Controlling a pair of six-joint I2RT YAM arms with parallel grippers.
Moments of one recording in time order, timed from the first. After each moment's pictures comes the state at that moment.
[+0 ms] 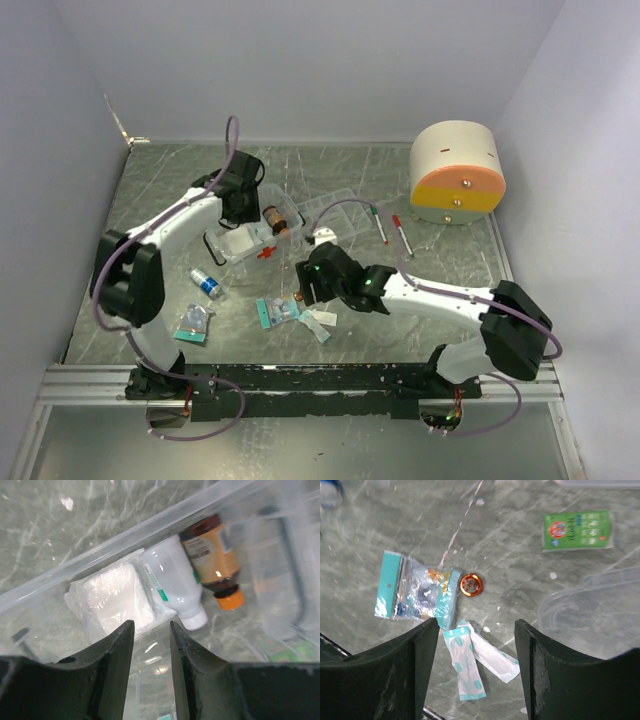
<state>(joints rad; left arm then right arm) -0.44 1.79 1.36 -0.61 -0.24 -0.47 0.99 1.37 0.82 -0.23 0.21 0.49</state>
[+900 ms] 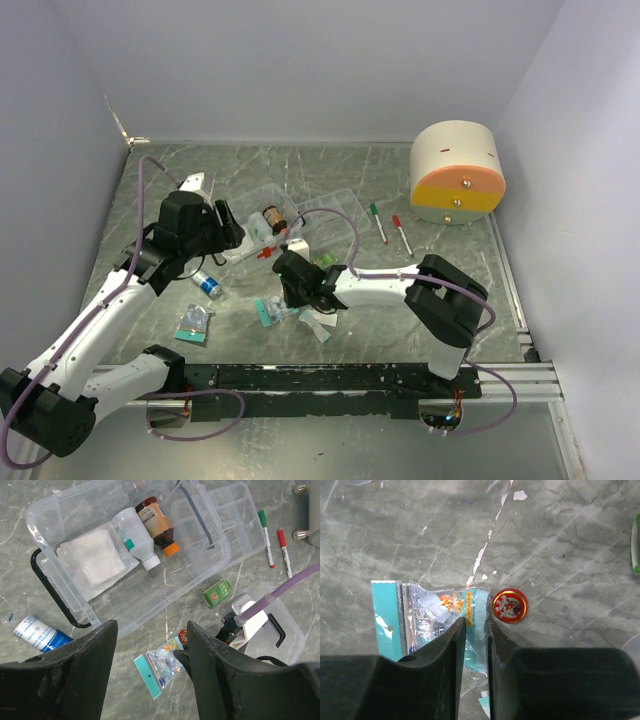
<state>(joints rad) -0.45 1.00 0.95 -0.54 -0.11 -0.54 1.06 1.77 0.98 -0.13 0.21 0.63</state>
